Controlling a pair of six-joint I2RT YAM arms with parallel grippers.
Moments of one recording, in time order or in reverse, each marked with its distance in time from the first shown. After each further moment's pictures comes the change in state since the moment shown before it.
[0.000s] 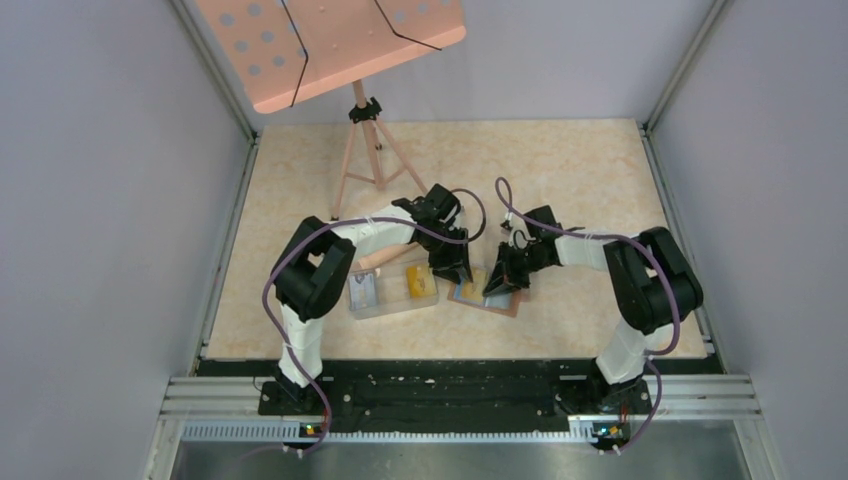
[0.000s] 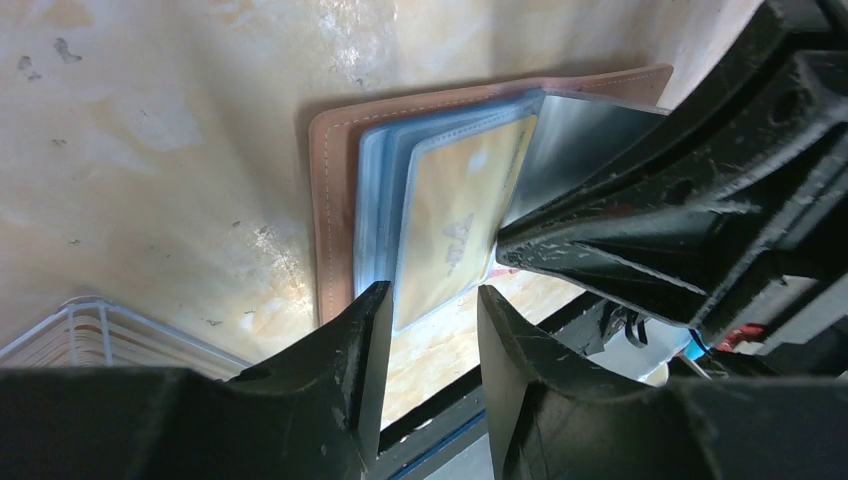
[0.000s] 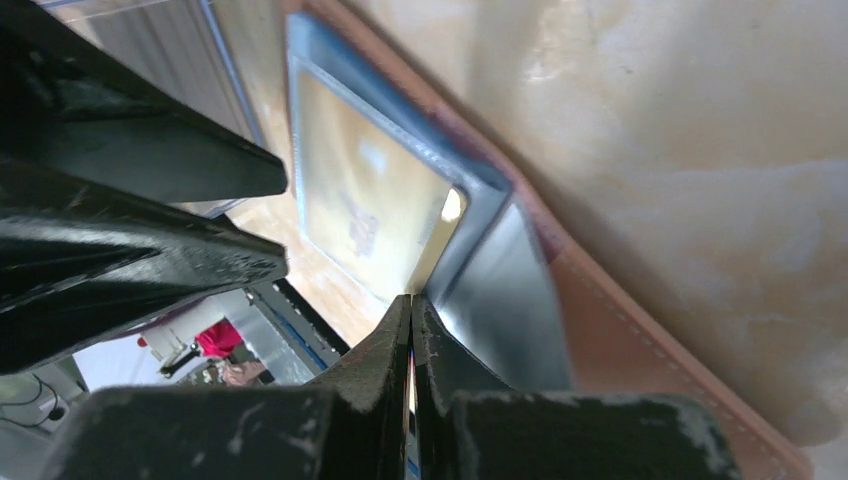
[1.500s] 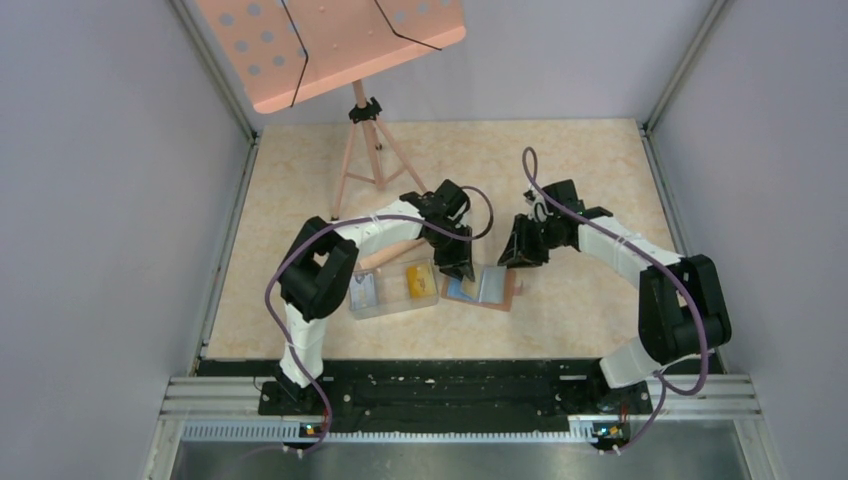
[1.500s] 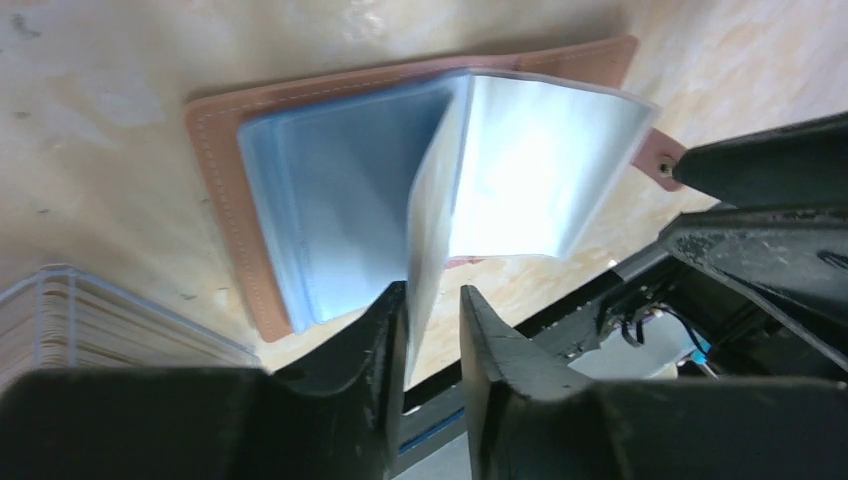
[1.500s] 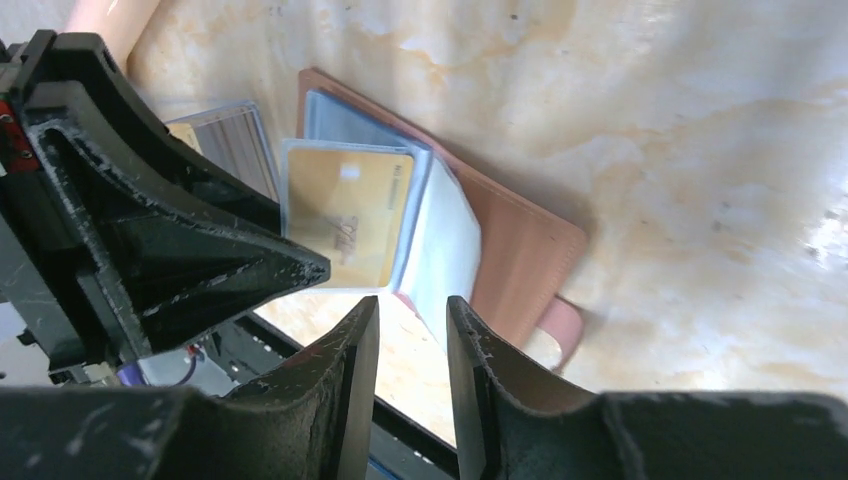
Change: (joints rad) left arm -0.037 0.023 0.097 -0.120 -0.050 -0.011; right arm -0.060 -0.171 0.138 -0.217 0.225 -0.019
